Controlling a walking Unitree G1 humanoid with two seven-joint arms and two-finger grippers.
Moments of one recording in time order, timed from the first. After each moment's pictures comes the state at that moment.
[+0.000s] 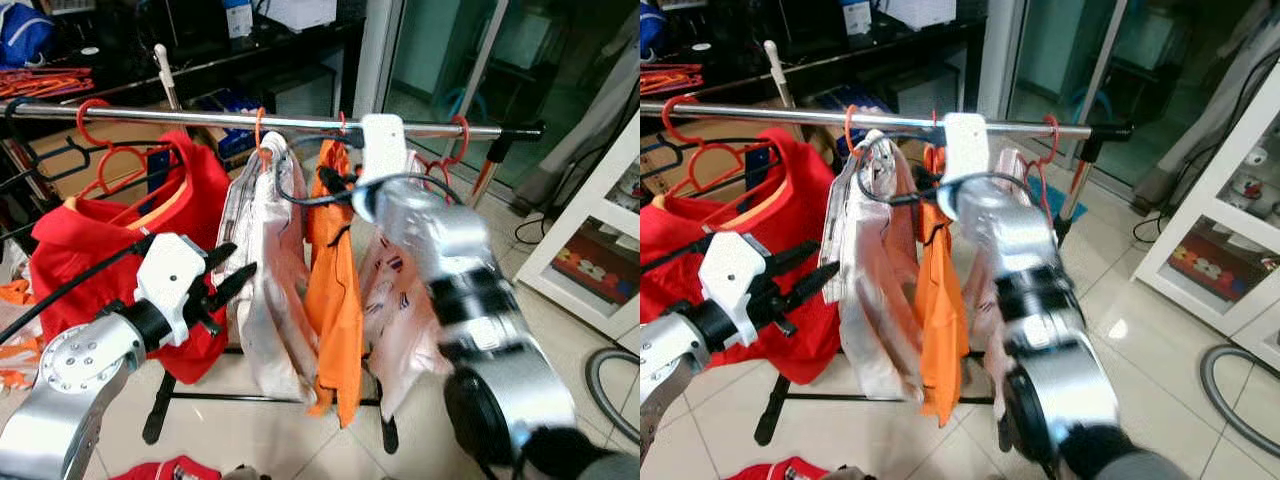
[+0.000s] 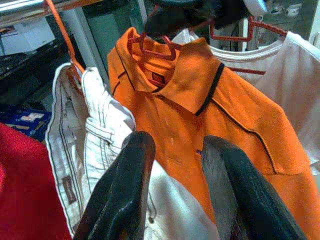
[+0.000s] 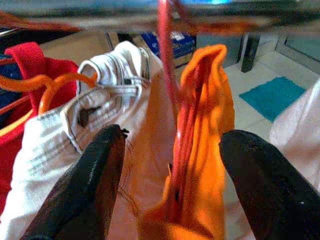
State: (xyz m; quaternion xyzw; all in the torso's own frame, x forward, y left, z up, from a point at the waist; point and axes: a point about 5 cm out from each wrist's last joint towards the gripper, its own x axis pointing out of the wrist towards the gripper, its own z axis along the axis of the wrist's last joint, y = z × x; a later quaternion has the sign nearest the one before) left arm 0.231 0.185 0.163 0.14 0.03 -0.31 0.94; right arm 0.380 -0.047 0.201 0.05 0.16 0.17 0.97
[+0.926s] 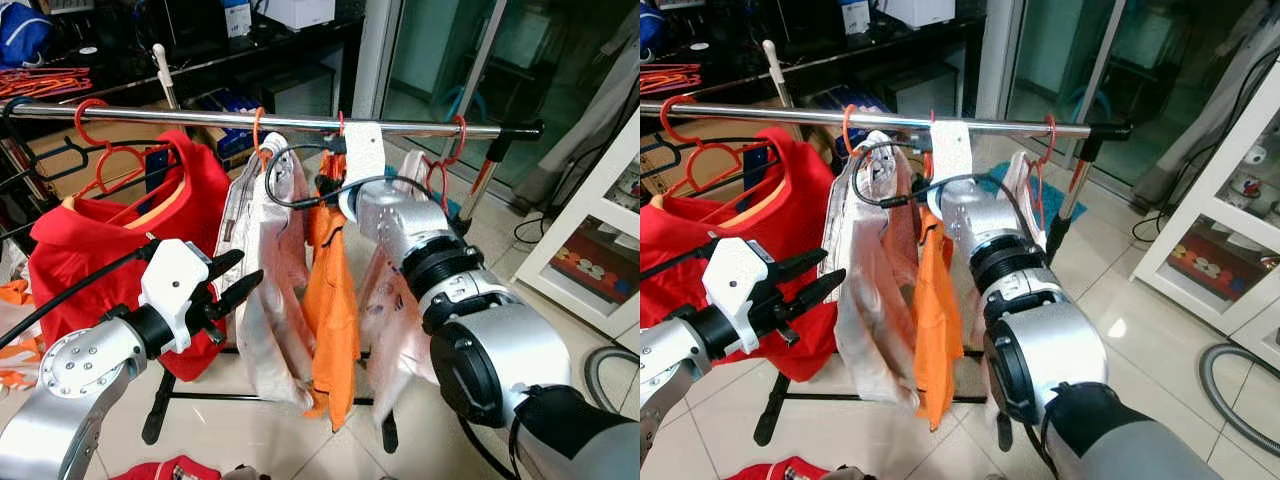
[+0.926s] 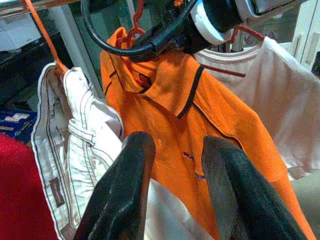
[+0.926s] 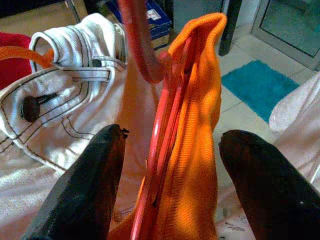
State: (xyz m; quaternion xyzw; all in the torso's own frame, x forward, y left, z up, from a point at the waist) left arm 0.226 0.182 0.164 0.14 0.03 -0.33 0.93; right arm 0.397 -0.037 0.178 0.03 0.20 0.12 0.97
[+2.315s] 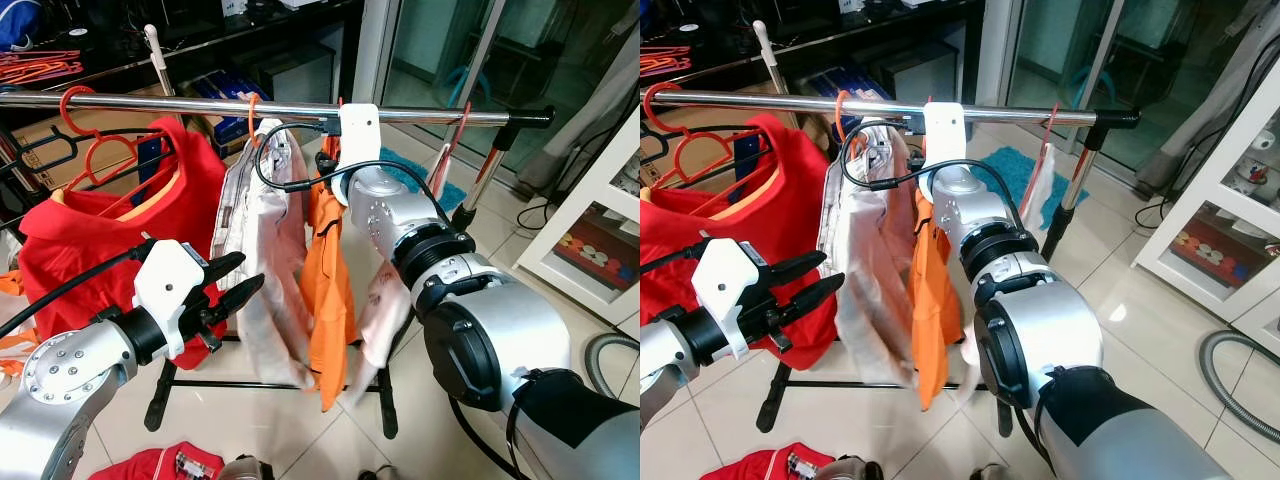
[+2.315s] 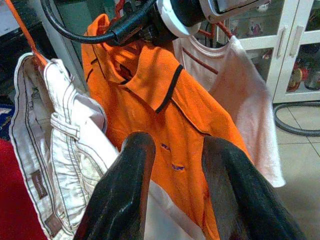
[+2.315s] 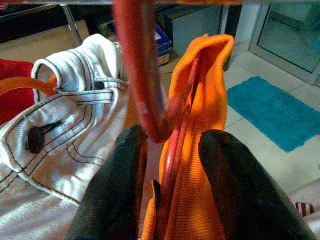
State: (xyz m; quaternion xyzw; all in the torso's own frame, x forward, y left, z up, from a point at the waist) left arm 0.217 0.182 0.175 0.14 0.03 -0.35 0.93; right arm 0.403 -0.027 0.196 0.03 0.14 0.12 0.98
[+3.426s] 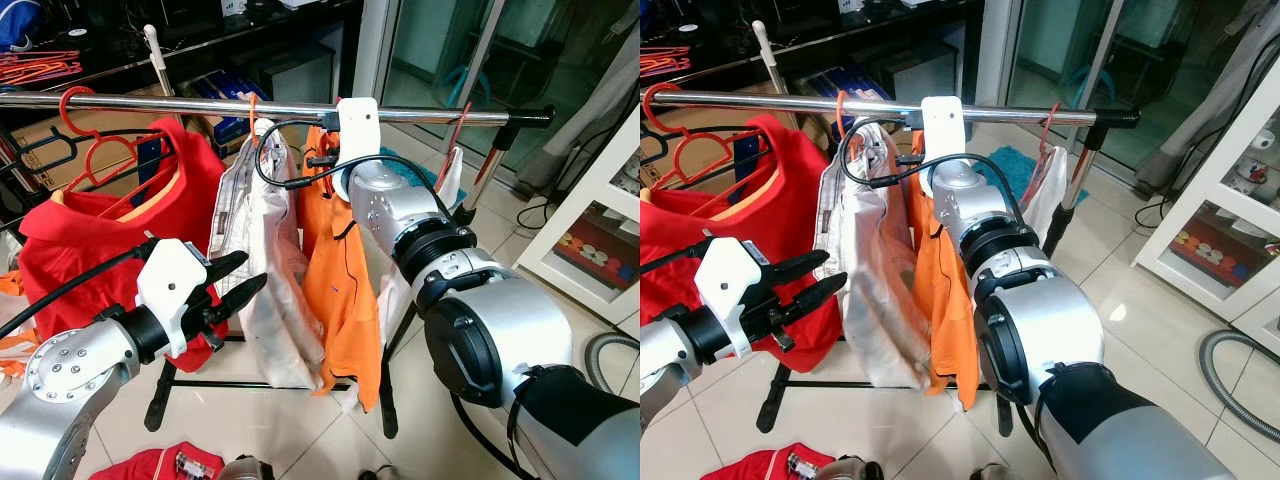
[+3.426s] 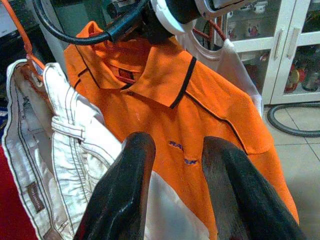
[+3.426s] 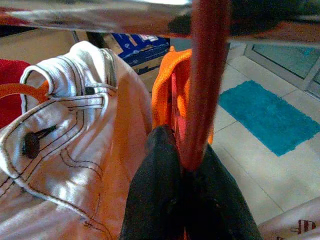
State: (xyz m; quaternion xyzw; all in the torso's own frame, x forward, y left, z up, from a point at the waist) left arm 0.217 0.179 0.176 0.14 0.03 -0.35 0.93; right arm 0.404 -0.026 0.202 0.01 0.14 0.12 0.98
